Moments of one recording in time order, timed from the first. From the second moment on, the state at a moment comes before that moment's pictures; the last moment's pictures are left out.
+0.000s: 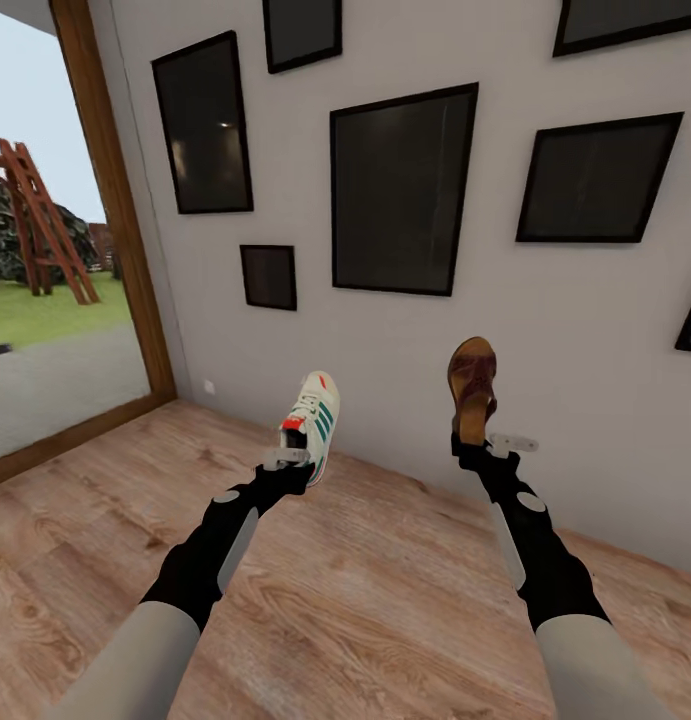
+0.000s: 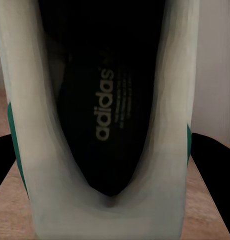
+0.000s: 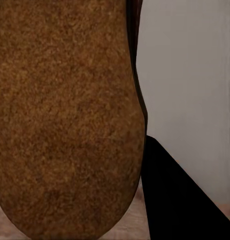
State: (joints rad) left arm -0.67 -0.09 -0.11 -0.92 0.11 0.30 -0.18; right arm -0.63 0.02 -0.14 -1.04 -0.05 0.12 0.00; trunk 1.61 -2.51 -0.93
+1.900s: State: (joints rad) left arm -0.67 -0.09 -0.11 -0.92 0.11 0.30 -0.17; right arm -0.63 0.02 -0.14 -1.04 -0.05 0.12 0.00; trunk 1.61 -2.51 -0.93
